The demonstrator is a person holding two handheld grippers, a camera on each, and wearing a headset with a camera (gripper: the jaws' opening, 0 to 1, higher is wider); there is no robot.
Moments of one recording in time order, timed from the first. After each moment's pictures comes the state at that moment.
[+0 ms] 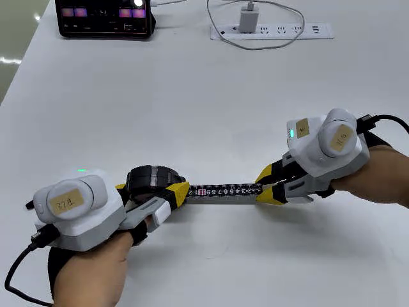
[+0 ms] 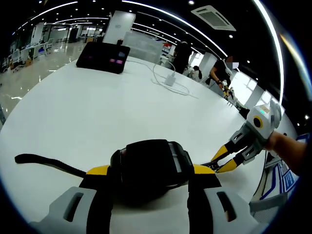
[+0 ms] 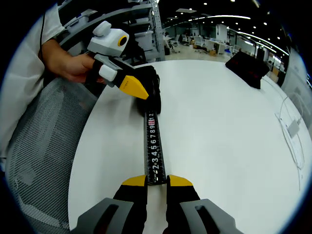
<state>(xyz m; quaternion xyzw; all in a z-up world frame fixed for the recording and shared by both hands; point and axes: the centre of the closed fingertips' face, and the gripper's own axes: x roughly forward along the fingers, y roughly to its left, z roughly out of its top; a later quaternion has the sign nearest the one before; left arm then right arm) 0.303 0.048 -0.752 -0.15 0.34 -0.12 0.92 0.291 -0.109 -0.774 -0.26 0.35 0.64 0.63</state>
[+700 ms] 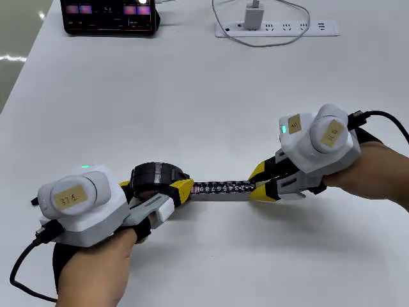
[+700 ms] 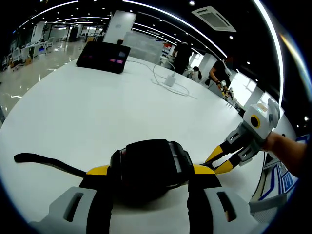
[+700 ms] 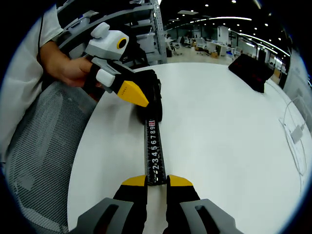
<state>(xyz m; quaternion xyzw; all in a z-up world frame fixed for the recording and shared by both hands) 0.304 0.050 -0.752 -0.15 0.34 -0.12 0.92 0.291 -0.090 -0.772 -0.25 0.35 0.65 0.62</state>
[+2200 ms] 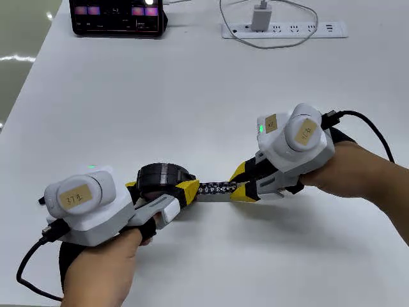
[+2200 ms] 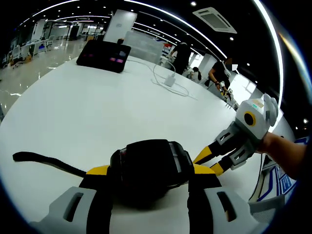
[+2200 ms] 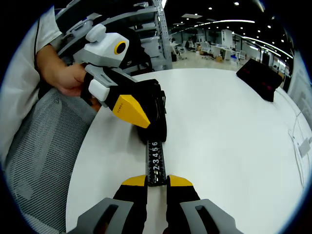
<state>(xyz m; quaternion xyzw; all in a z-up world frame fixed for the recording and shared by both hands) 0.303 0.050 -0.752 -0.16 0.34 -0.12 0.92 0.290 -0.047 -0.774 -0.24 0.33 0.67 0.61</state>
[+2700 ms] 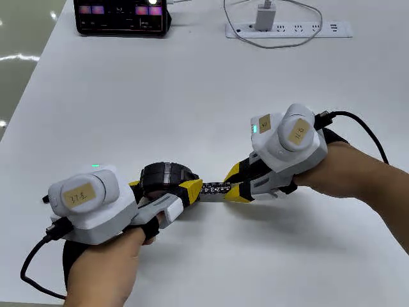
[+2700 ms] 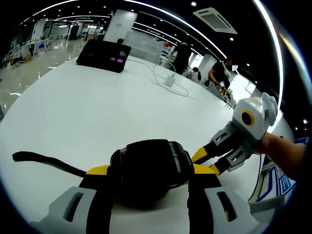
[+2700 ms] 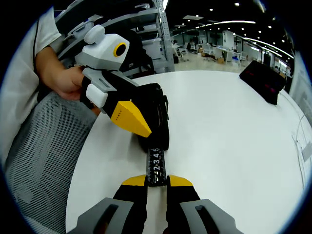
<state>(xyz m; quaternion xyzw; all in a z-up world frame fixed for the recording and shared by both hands) 0.303 0.049 -0.752 -0.16 0.34 -0.12 0.92 0.289 -0.033 -0.774 -0.23 0.33 0.68 0.61</state>
